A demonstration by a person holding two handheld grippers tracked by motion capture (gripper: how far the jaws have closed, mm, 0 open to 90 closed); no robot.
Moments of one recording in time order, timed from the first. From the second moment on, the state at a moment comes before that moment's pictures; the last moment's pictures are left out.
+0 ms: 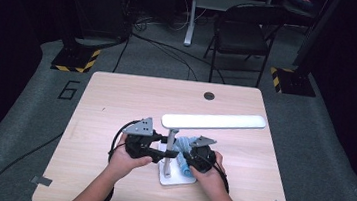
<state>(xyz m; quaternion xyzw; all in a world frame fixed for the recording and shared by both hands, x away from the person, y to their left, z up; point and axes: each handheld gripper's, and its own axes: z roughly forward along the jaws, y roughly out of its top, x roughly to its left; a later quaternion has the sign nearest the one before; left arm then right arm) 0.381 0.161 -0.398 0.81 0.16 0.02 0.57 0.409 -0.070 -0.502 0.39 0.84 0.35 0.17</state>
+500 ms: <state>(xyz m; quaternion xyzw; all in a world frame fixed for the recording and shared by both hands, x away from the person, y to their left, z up) 0.381 0.161 -0.397 0.81 0.16 0.02 0.57 0.461 -0.054 -0.500 0.41 0.83 0.33 0.19</state>
